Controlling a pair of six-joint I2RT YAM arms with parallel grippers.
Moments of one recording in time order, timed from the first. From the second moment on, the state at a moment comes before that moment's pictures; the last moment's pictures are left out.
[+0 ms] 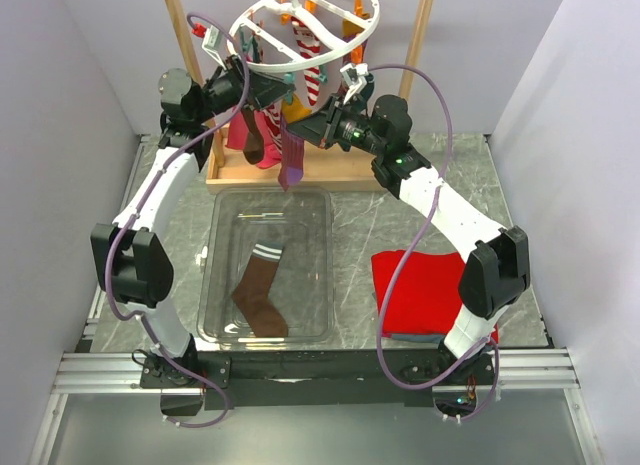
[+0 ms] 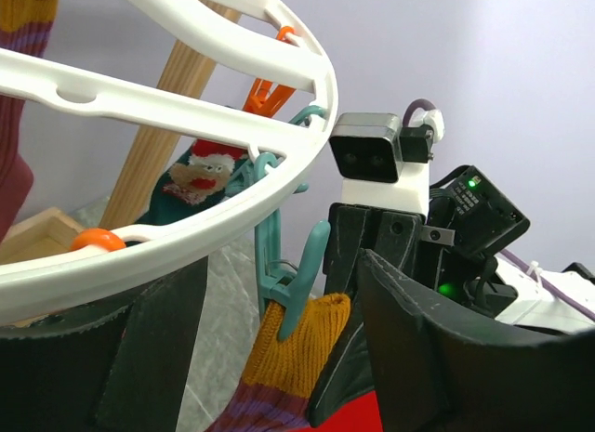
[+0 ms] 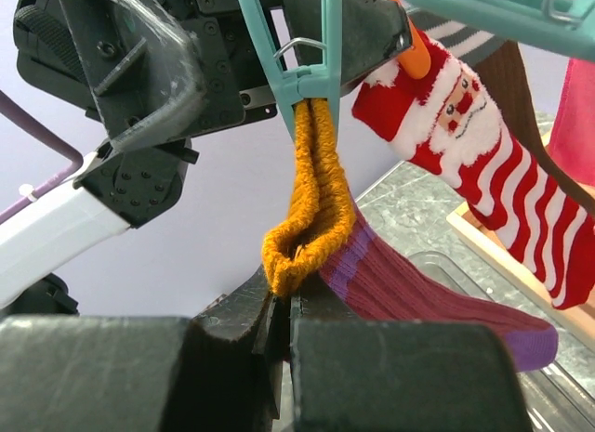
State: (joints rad) left arm -0.19 1.77 1.69 0.51 0.89 -0.91; right arm 0.51 1.72 1.57 0.30 -0.62 0.71
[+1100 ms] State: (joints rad) left arm -0.21 1.73 1.68 0.42 0.78 -0.95; right arm 0.53 1.60 1.42 0.18 -0.62 0.64
